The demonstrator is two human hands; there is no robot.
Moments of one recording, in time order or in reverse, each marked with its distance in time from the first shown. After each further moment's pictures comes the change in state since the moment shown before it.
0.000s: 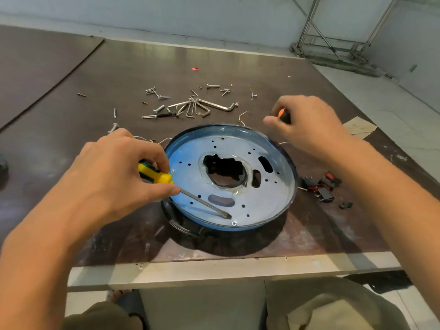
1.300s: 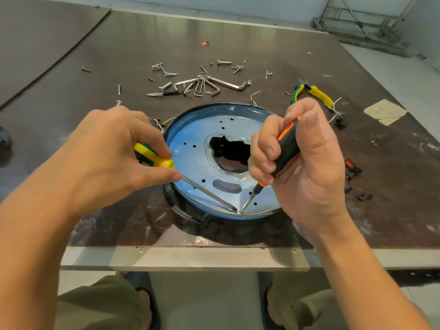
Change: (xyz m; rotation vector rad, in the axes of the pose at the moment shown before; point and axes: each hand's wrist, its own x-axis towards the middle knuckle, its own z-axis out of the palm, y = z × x) left_hand 0.000 0.000 -0.001 -0.069 -0.050 0.090; right_hand -0.093 -0.092 0.013 2.019 -0.069 -0.107
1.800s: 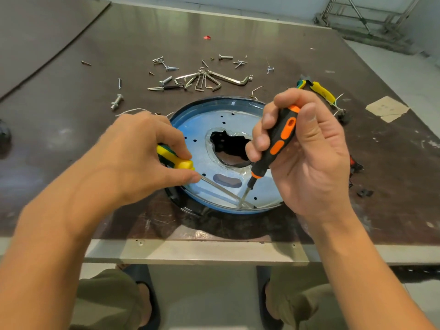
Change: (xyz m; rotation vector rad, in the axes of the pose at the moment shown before) left_hand 0.003 0.013 0.018 -0.098 -0.034 -0.046; right_hand 0.003 0.003 -0.008 0.016 0.009 -0.057
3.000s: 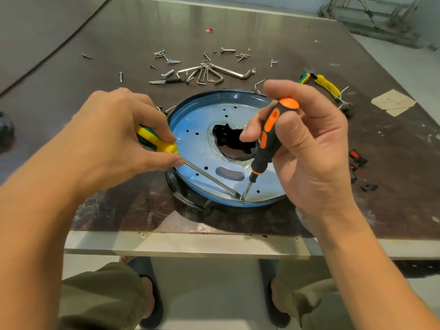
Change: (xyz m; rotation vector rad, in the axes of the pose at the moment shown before) left_hand -0.002 -0.016 -0.016 0.097 0.038 0.063; right_hand -0.001 0.003 0.000 -0.265 -0.033 -0.103
